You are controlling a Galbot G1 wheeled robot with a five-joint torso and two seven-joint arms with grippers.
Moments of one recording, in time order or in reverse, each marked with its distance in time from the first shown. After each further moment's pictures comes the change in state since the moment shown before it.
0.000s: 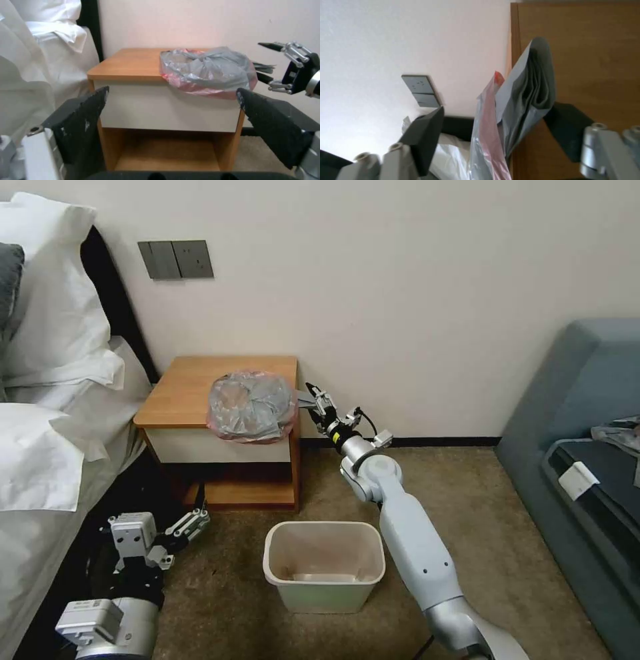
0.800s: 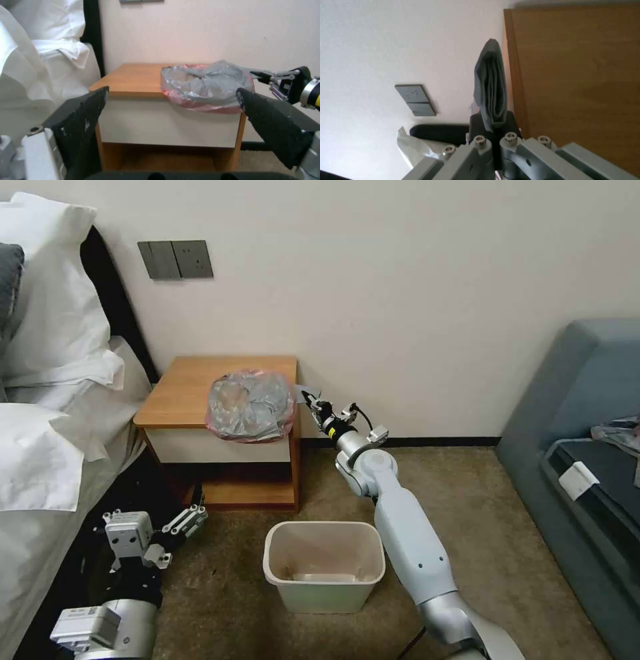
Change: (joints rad) left arm 0.004 -0.005 0.008 0.000 0.012 -0.082 -0.002; right arm 0.016 0.019 0.011 0.022 0.035 0.012 0.113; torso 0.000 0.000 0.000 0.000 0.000
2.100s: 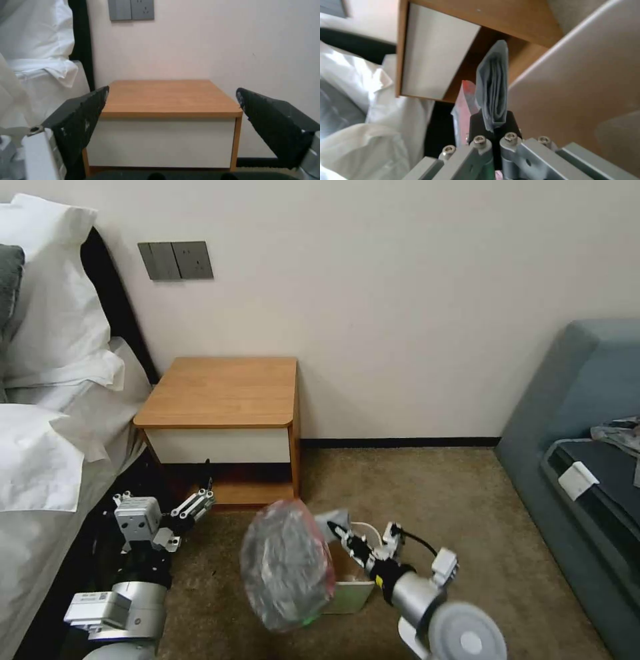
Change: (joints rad) left arm -0.092 0.036 0.022 0.051 -0.001 -0.039 0.010; right arm -0.845 -0.470 -0.097 0.876 -0.213 0.039 0.250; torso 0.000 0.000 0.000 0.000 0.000
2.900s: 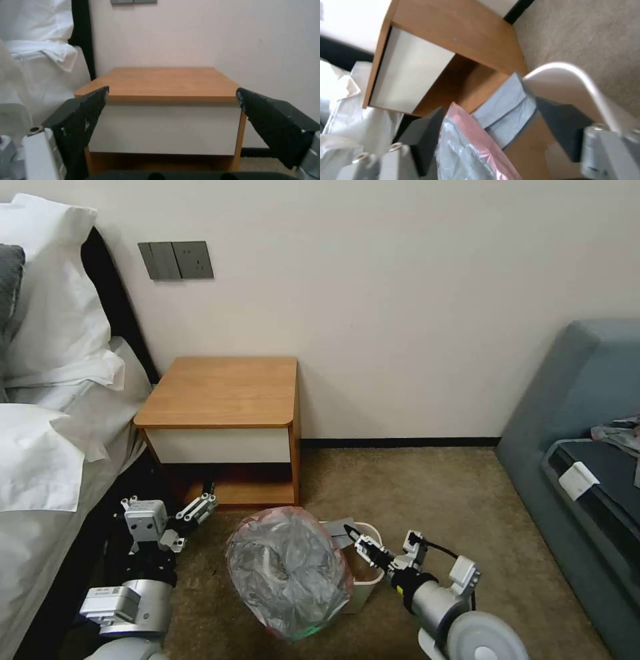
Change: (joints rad) left arm -0.022 0.000 0.013 0.063 0.002 0.007 -0.008; right arm -0.064 -0.059 0.111 0.093 -0.067 -0.020 0.098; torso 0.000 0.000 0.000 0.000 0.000
